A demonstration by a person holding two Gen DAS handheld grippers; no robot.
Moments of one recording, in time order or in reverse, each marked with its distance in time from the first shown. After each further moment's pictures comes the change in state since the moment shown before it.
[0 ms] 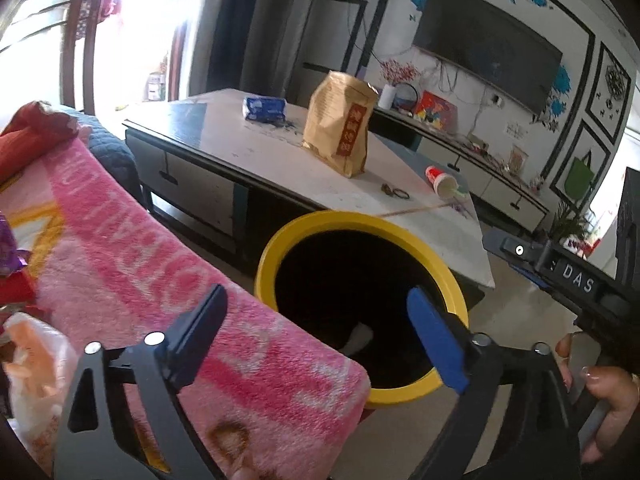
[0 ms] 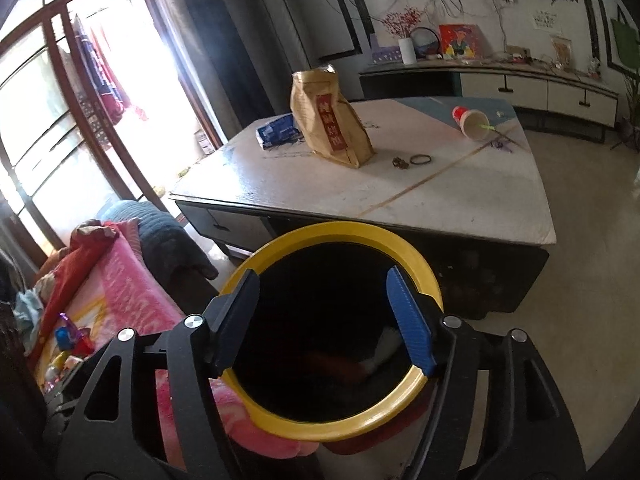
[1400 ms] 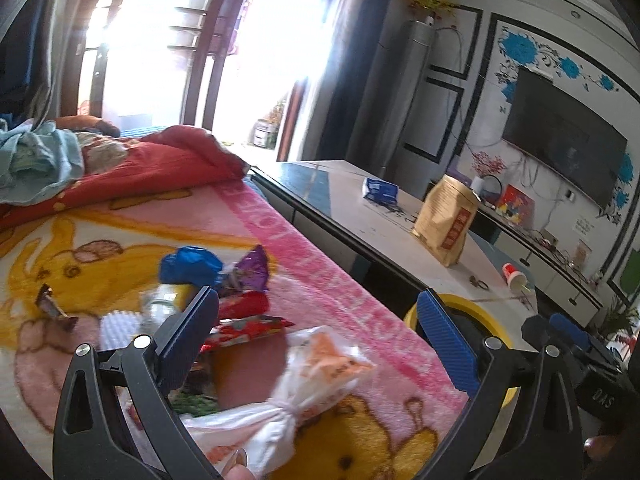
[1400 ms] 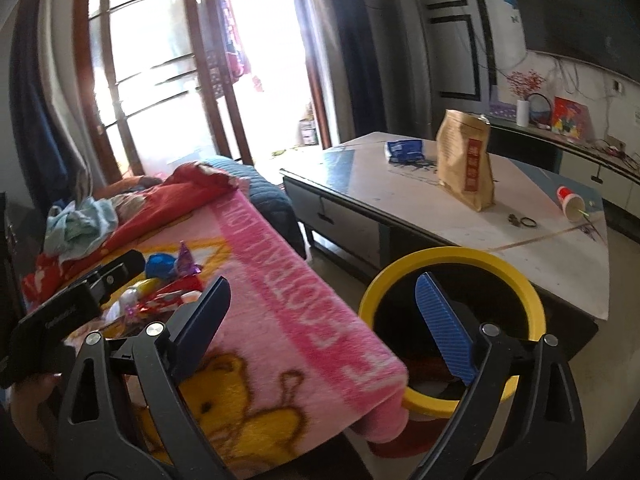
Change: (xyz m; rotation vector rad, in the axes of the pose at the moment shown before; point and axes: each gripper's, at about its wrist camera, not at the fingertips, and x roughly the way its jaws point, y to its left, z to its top) left arm -0.163 0.116 -0.010 -0.216 -0.265 0.285; right arm -0.065 0.149 -0.045 -0.349 -0.044 0.259
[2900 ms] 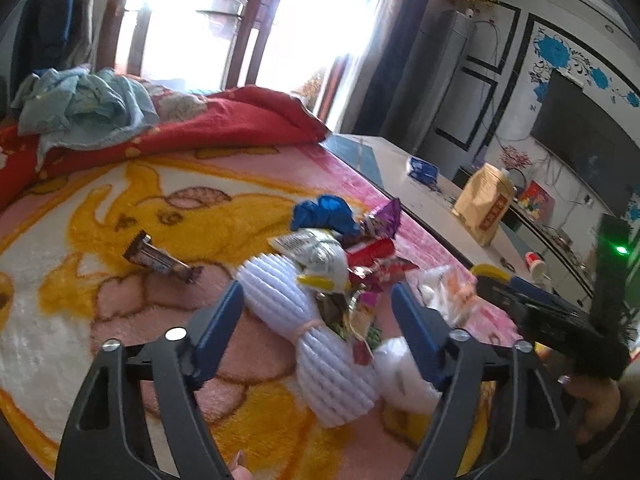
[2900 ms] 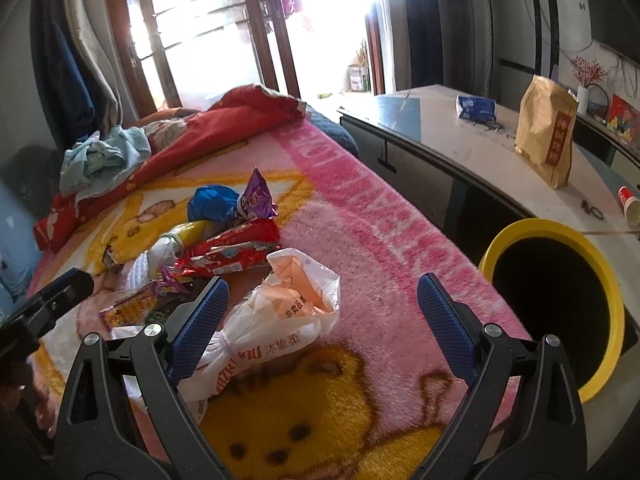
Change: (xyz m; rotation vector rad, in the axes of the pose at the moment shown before) left arm -0.042 0.125 -0.026 -0.075 0.115 0.039; right arm 0.089 0.098 -0.026 -0.102 0.218 0.111
